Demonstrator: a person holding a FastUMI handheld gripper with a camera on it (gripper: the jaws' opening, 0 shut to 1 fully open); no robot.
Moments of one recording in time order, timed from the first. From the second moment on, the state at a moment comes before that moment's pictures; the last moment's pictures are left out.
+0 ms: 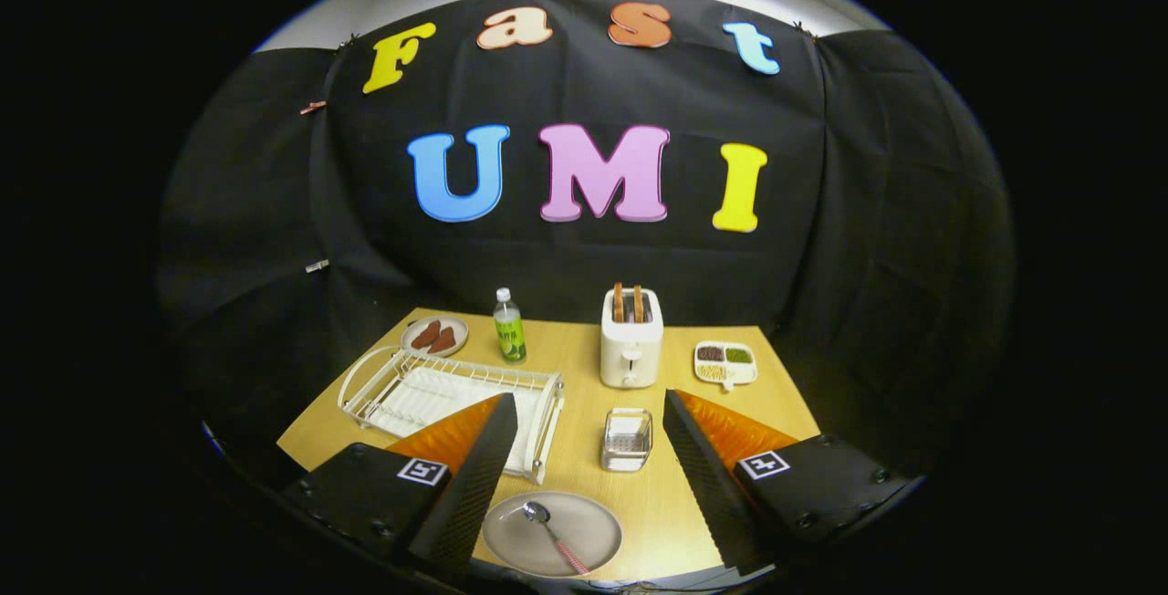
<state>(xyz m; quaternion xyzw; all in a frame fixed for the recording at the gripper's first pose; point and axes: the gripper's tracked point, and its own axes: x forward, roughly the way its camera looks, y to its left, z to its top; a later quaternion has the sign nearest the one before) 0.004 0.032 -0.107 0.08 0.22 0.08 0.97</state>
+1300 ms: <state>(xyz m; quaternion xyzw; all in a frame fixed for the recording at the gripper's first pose) 0.014 -0.033 0.021 0.05 0.08 0.02 1.00</state>
